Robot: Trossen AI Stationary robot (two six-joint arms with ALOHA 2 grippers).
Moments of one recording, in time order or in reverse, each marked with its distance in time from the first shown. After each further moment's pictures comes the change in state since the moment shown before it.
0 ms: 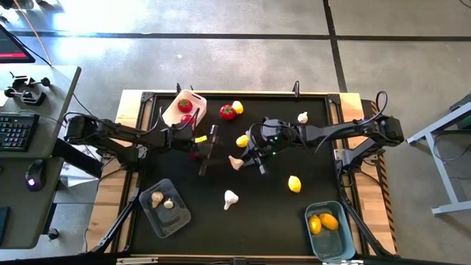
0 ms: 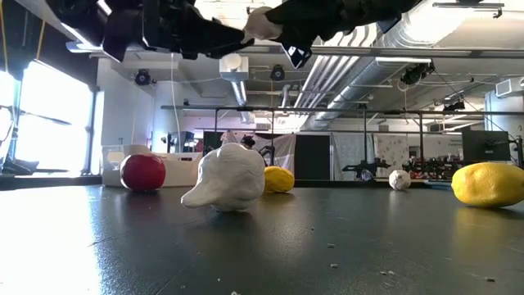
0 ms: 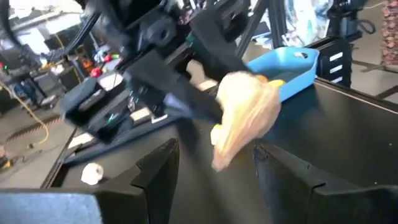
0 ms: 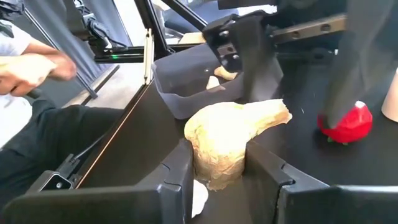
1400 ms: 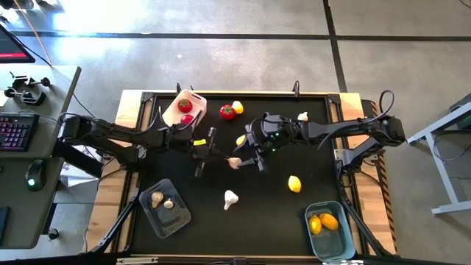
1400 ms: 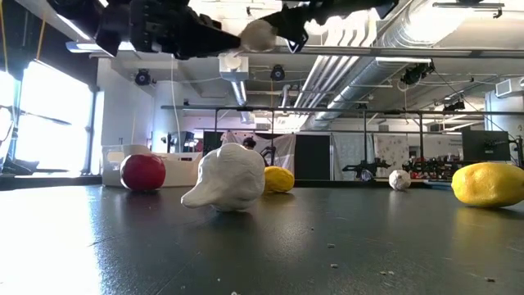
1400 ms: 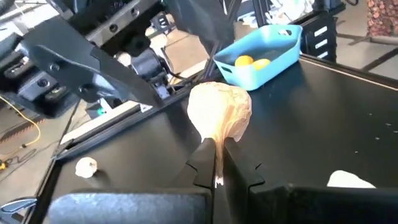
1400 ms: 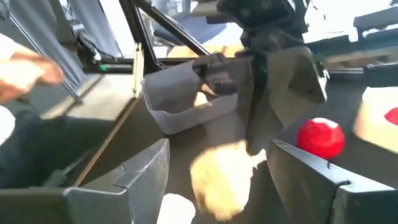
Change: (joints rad) left arm -0.017 -0.055 0.015 -0.159 0.007 0.086; right arm -0.002 -0.012 0.082 -0.067 0.056 -0.029
